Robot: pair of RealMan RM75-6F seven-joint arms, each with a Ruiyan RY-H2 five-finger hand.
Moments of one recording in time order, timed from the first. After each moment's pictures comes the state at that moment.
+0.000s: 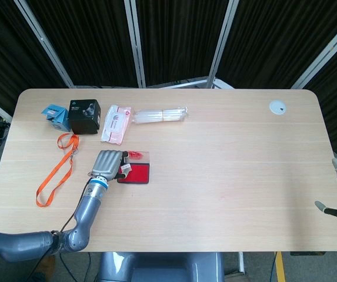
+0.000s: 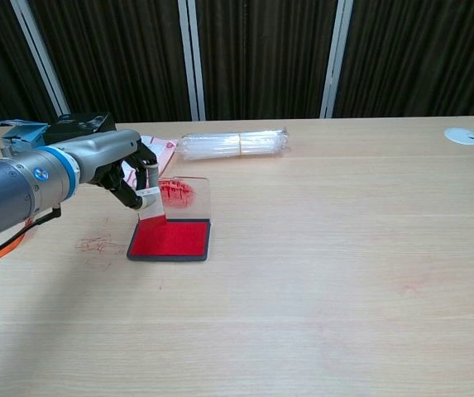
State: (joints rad) left arm -0.81 -1.69 -0.25 -1.51 0.68 1.07 0.63; right arm 0.09 -1.07 0.14 -1.59 -1.30 1.40 -0.07
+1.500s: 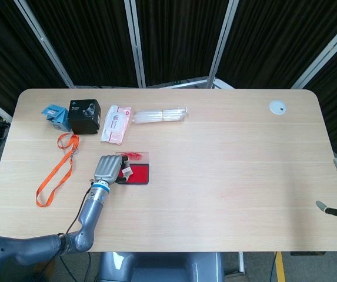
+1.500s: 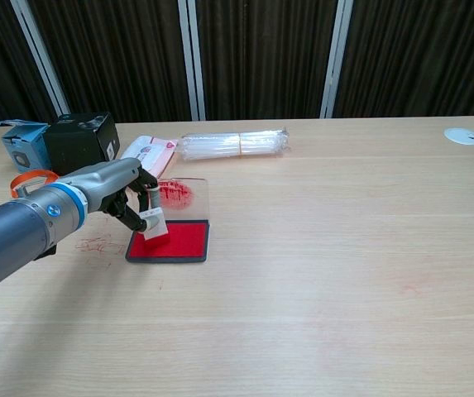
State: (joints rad) left arm -0.77 -1.81 -0.23 -1.32 0.77 1.03 0.50; right arm 0.09 -1.07 0.14 -1.59 -1.30 1.40 -0.05
